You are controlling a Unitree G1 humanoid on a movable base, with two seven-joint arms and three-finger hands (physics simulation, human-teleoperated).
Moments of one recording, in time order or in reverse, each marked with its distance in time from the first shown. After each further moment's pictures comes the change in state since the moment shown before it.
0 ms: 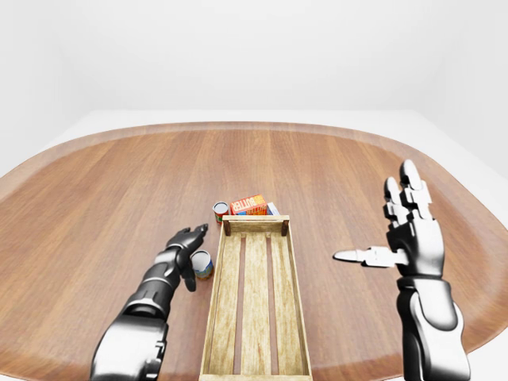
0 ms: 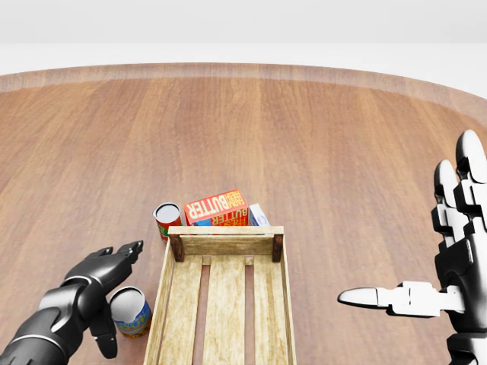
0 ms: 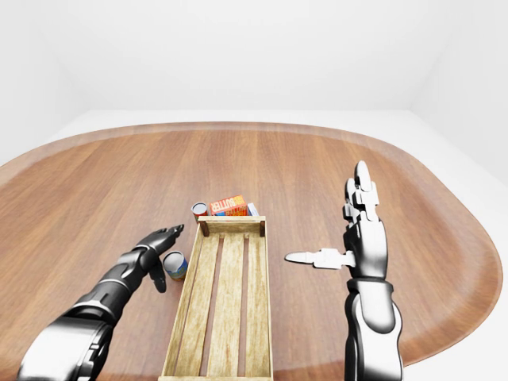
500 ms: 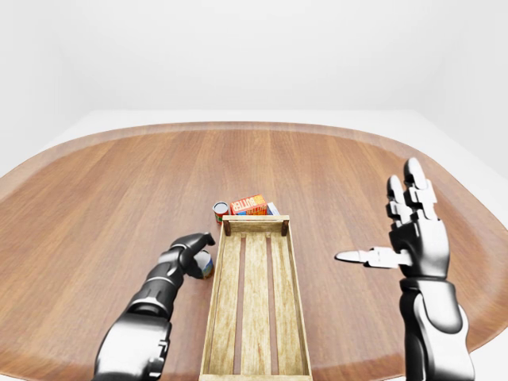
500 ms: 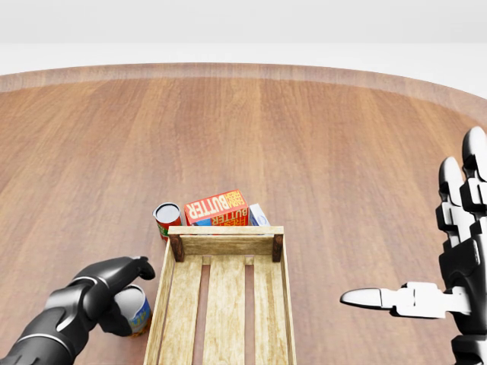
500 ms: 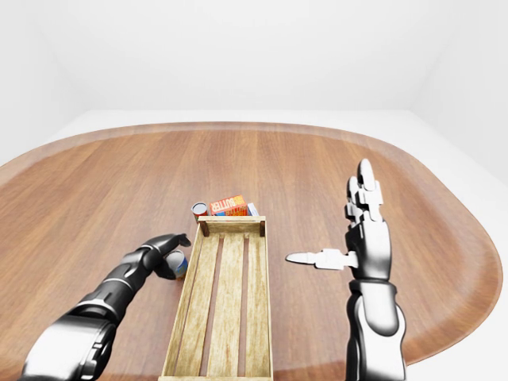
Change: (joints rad) left arm -0.013 -0.019 -0.005 0.022 -0.031 0.000 -0.035; right arm 0.005 0.001 -0.009 -0.023 0.009 0.000 0.007
